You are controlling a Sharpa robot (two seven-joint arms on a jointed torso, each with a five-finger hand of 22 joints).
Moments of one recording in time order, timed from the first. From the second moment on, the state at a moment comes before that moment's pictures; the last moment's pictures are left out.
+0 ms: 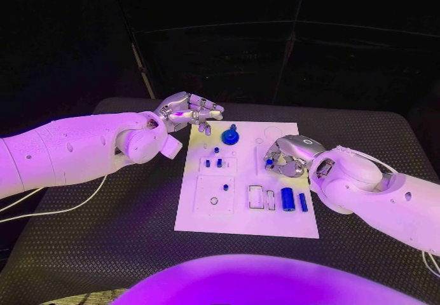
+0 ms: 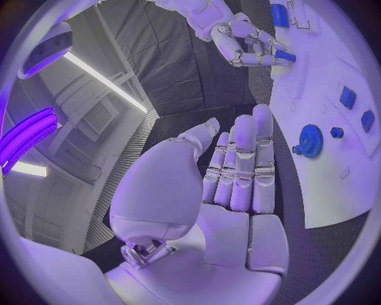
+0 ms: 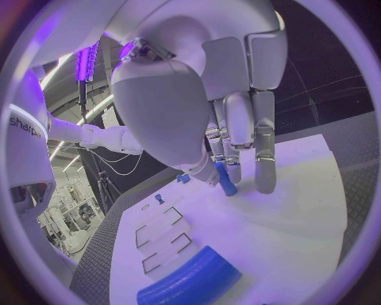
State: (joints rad) left arm 1.24 -0.86 -0.17 1.41 -0.15 -0.05 0.36; left_hand 1.34 -0.08 0.36 0.02 0.09 0.98 0.19 0.13 0.07 1.07 0.12 0.24 0.07 1.21 0.03 0.98 0.43 0.17 1.16 0.13 0.59 0.70; right arm 0.94 -0.79 0.12 1.62 -1.72 -0.20 -0.26; right_hand 1.47 -0.05 0.34 0.14 0.11 1.09 0.14 0.11 0.08 1.18 0.07 0.24 0.07 1.47 -0.01 1.39 1.15 0.17 1.11 0.10 0.99 0.55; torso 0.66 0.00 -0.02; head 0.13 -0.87
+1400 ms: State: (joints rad) left arm 1.24 -0.85 -0.17 1.39 -0.15 -0.05 0.36; left_hand 1.34 -0.08 0.36 0.02 0.09 0.98 0.20 0.13 0.07 1.07 0.12 0.25 0.07 1.21 0.03 0.98 0.43 0.17 1.16 0.13 0.58 0.70; right arm 0.94 -0.68 0.07 1.79 -1.68 -0.25 -0.18; right_hand 1.47 -0.07 0.40 0.13 0.11 1.09 0.14 0.09 0.07 1.18 0.07 0.19 0.06 1.47 -0.01 1.40 1.15 0.17 1.11 0.10 1.00 0.55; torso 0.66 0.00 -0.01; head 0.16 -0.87
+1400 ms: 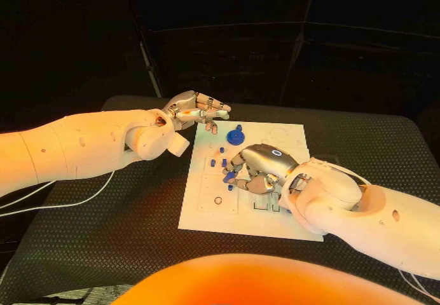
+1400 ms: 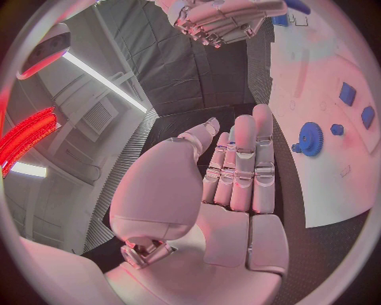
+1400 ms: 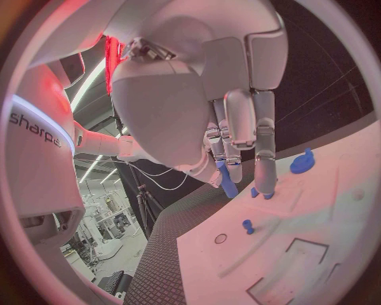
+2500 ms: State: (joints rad) left arm 1.24 -0.83 -0.17 1.39 -0.15 -0.04 0.36; left_hand 1.34 -0.08 0.36 0.02 0.09 0.98 0.20 0.13 0.07 1.07 0.12 0.25 0.07 1.21 0.03 0.98 0.43 0.17 1.16 0.13 0.58 0.70; right arm 0.94 -0.58 0.01 1.67 -1.71 -0.16 -0.12; right_hand 1.48 -0.07 0.40 0.12 0.12 1.08 0.15 0.10 0.07 1.18 0.07 0.18 0.06 1.47 -0.01 1.40 1.15 0.17 1.11 0.10 1.00 0.55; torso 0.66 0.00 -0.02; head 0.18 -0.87
